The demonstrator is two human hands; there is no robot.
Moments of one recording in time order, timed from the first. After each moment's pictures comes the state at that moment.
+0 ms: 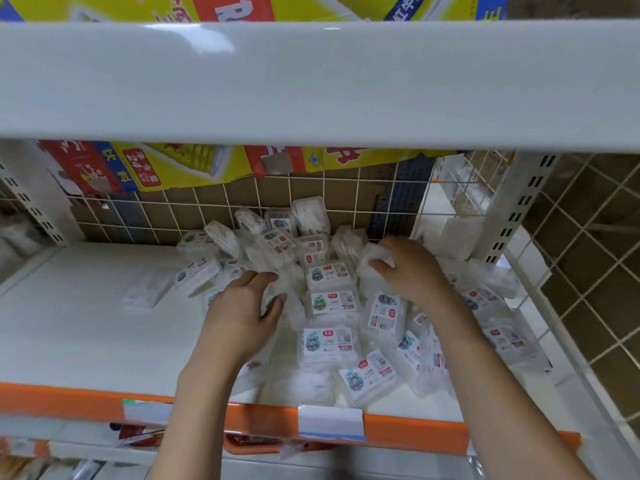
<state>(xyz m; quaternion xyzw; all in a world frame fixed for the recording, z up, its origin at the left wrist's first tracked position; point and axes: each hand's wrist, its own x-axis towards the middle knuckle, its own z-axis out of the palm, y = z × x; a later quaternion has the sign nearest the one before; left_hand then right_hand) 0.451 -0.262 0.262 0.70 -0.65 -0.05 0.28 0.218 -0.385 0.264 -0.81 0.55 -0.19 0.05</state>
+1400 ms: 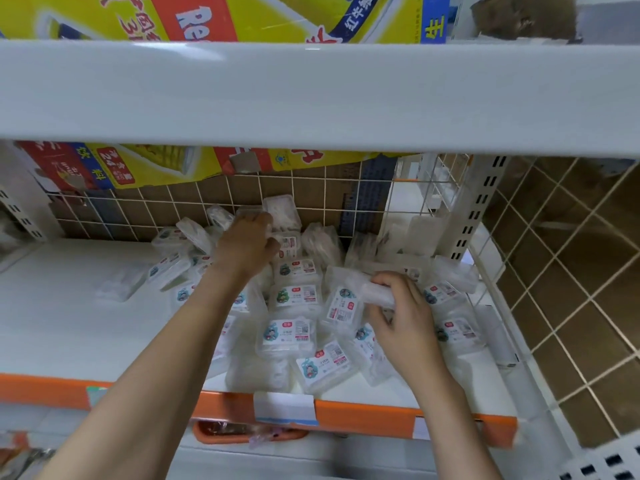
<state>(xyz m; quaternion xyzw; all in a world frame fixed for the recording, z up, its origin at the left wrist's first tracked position) 0.427 -0.366 0.276 0.71 -0.66 0.06 0.23 0.169 -0.294 0.234 -0.75 0.45 -0.47 0.11</state>
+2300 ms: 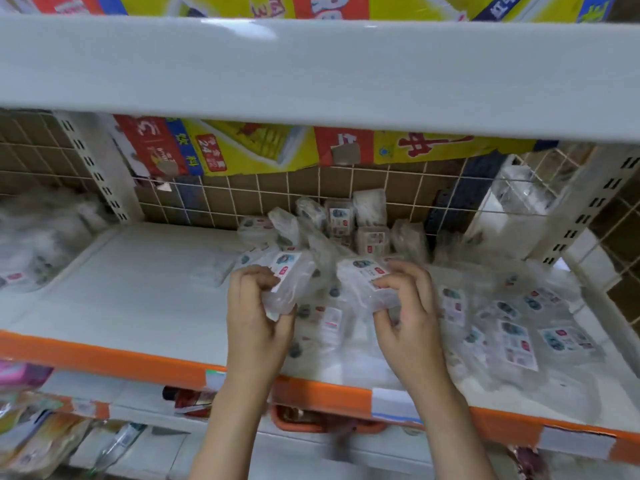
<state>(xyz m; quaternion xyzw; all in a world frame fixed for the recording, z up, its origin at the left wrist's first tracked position) 0.509 -0.214 0.242 0.57 -0.58 0.06 0.57 0.323 -0.256 0.244 -0.75 0.41 -0.50 0.11</state>
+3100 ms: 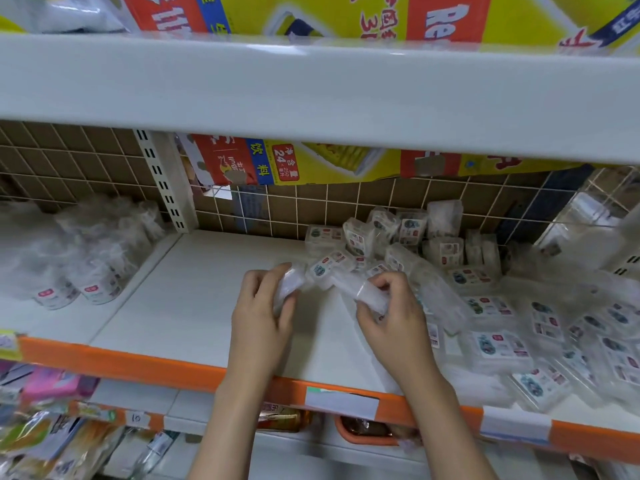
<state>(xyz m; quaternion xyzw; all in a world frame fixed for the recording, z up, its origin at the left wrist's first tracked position) 0.651 -0.206 0.239 0.64 -0.59 0.02 0.49 0.470 -0.248 0.239 -0.74 0.47 -0.45 0.16</state>
